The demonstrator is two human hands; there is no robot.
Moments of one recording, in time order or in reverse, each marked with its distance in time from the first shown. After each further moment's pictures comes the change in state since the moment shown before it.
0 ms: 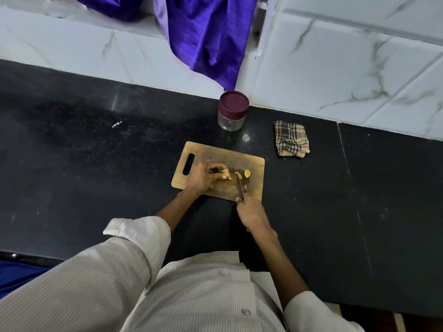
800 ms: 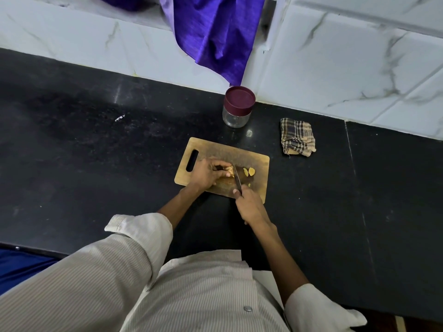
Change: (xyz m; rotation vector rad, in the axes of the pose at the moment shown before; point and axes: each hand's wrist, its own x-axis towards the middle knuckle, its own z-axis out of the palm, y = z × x) left_hand -0.001 0.005 -0.004 0.018 -0.020 0.031; right_hand 0.001 -0.016 -0.002 0.010 -0.010 -0.114
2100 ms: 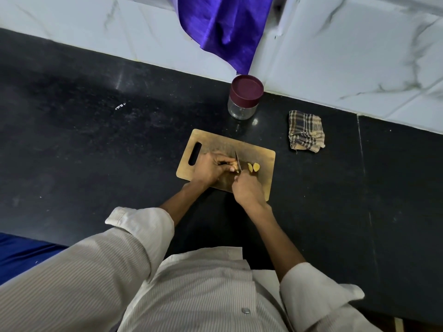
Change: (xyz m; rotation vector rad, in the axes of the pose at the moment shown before) left_hand 0.004 0.000 0.004 0.025 0.061 0.035; right_hand 0.030 -0.023 0.001 -0.179 0.045 0.040
